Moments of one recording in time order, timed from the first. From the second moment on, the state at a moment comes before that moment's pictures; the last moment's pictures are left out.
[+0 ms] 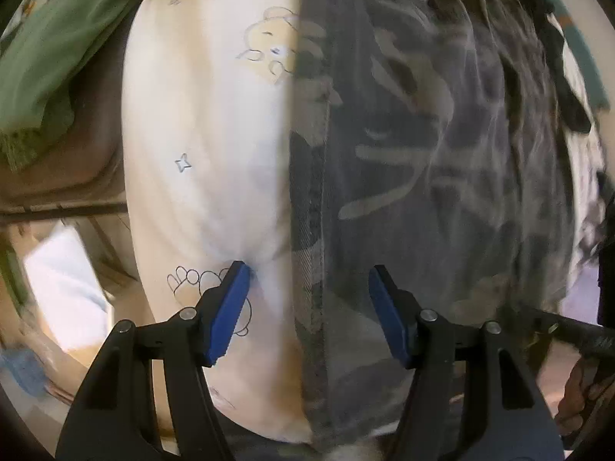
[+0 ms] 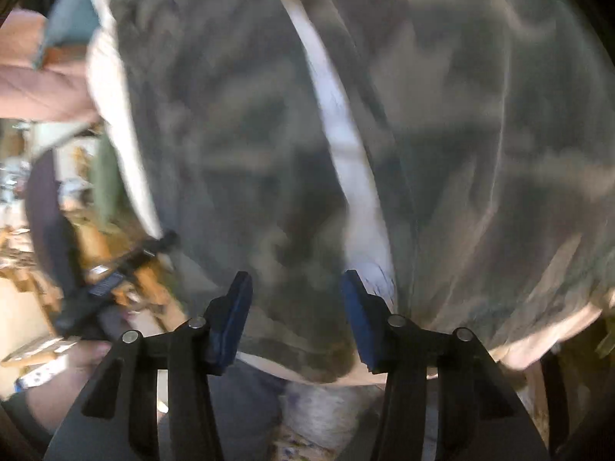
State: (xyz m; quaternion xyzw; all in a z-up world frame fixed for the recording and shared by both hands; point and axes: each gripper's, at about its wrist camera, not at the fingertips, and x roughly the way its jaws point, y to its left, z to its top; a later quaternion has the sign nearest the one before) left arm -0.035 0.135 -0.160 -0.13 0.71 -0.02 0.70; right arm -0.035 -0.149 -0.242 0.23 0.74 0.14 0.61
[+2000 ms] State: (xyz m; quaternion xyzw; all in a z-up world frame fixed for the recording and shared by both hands) left arm 0.291 0.158 -0.099 0.02 0.56 0.05 0.82; right arm 0.233 -0.221 -0.200 0.17 0.62 0.09 0.76
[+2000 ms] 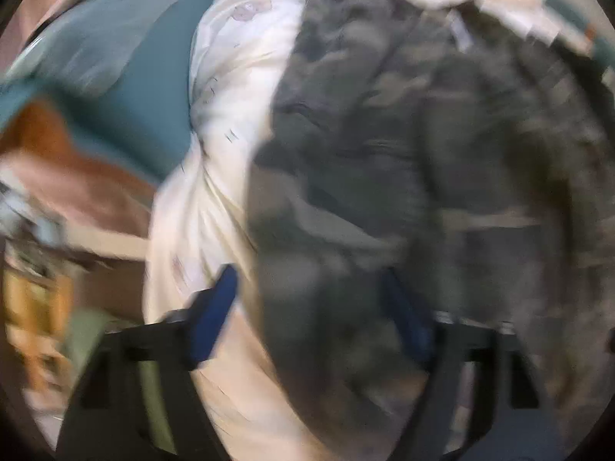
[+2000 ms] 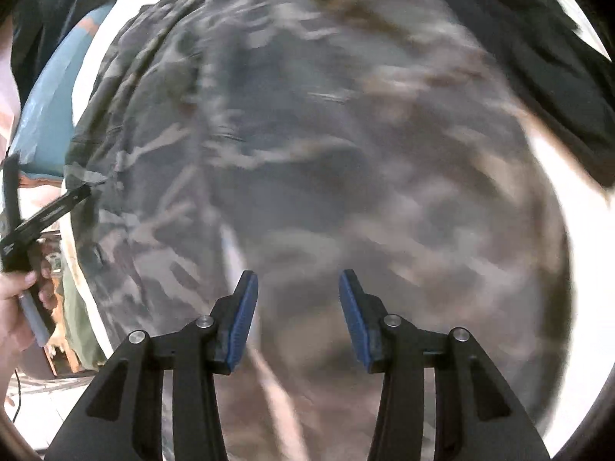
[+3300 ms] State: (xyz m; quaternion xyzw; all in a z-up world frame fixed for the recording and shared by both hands) left arm -0.034 -0.224 -0.152 -0.09 0.78 -0.11 0.60; right arm -0.045 -0.451 -0.189 0.17 0.72 -0.01 0.67
